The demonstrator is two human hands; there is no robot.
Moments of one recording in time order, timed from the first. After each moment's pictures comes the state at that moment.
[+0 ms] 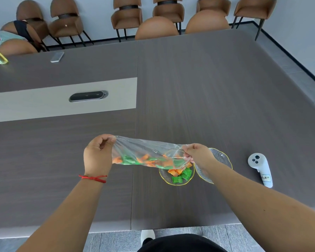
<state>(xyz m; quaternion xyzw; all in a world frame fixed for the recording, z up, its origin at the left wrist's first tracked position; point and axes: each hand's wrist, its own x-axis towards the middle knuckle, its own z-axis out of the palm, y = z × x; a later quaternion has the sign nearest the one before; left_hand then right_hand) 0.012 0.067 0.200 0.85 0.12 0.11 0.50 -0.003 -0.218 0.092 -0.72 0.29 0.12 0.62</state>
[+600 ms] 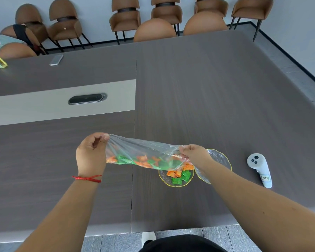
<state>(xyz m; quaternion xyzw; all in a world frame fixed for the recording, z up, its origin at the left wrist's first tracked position) 0.016 0.070 0.214 0.85 0.12 0.14 0.50 -0.002 -0.212 0.104 -0.72 0.26 0.14 0.63</state>
